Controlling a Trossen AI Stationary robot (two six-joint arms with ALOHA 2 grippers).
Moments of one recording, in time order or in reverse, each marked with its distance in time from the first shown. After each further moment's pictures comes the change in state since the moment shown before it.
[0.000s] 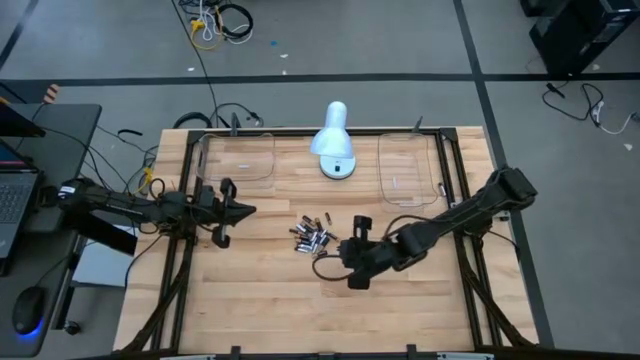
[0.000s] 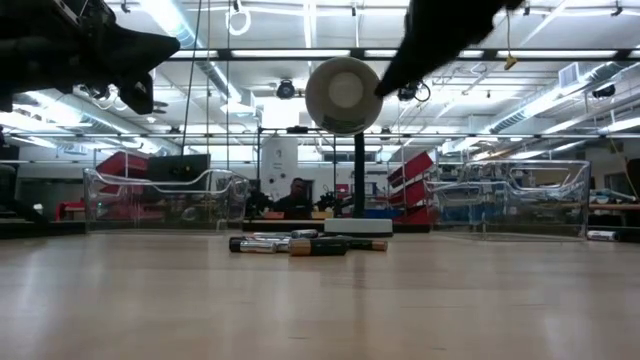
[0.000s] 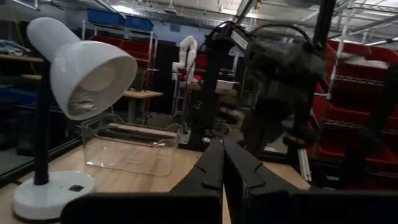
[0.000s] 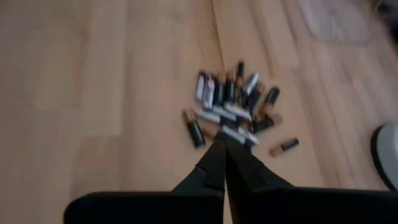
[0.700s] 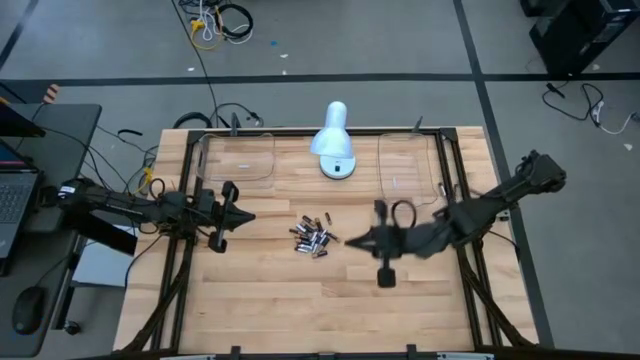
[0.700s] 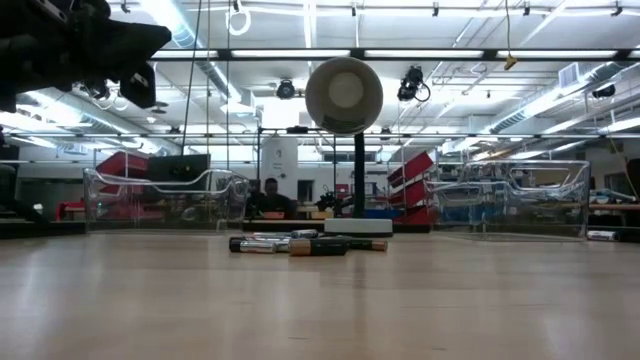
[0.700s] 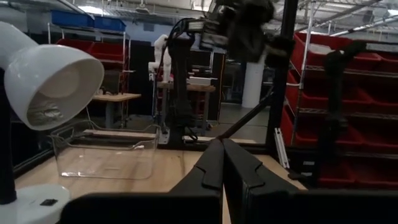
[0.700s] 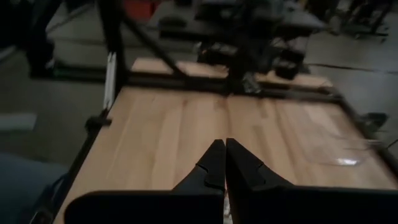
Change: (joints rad) left arm 0.000 0.000 0.000 0.000 0.125 0.028; right arm 0.076 -0.327 -0.001 0.219 -0.007 -0.189
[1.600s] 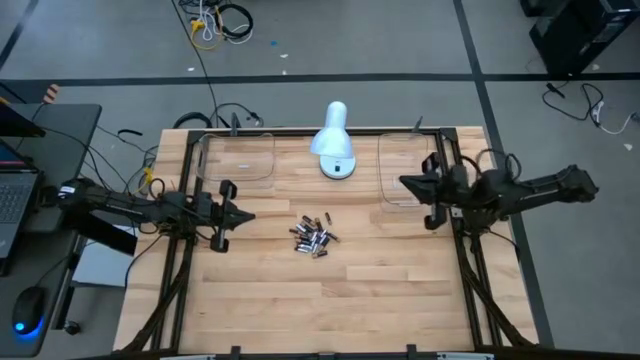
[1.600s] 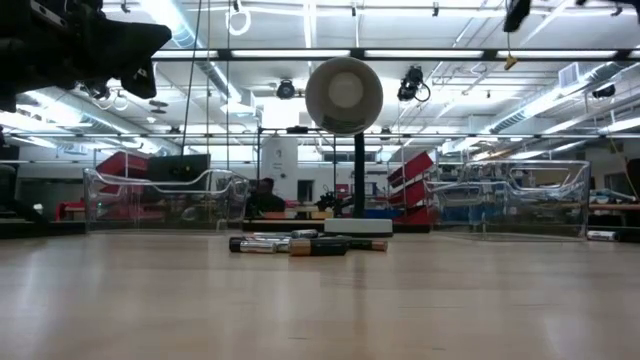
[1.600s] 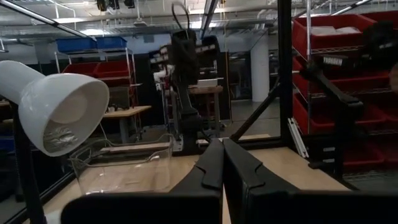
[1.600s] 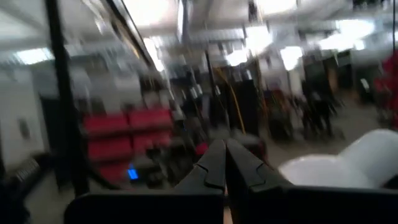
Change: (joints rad) left arm 0.000 0.000 0.000 0.003 0.005 0.181; right arm -0.333 -0.735 -0.738 0.716 -0.156 -0.073
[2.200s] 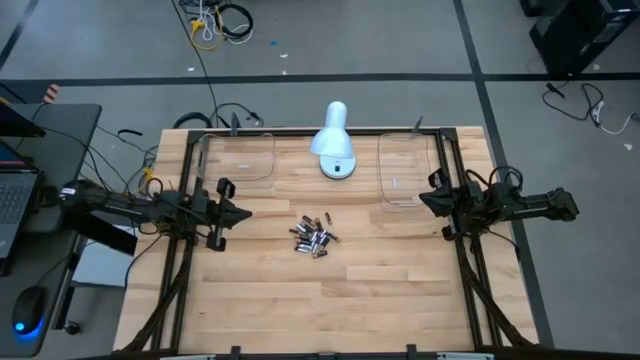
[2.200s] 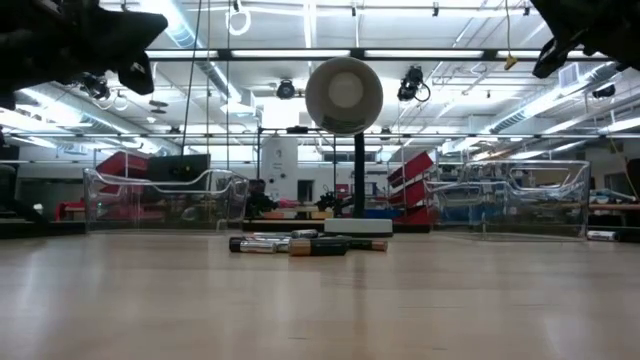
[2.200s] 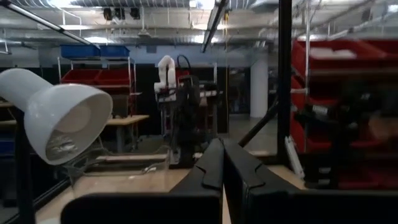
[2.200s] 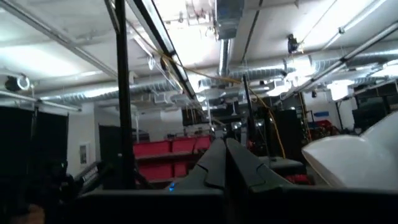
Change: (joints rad) left arm 0.000 -0.028 0.000 0.016 -0.011 -0.030; right arm -0.071 -0.531 -0.457 0.146 -0.250 0.047
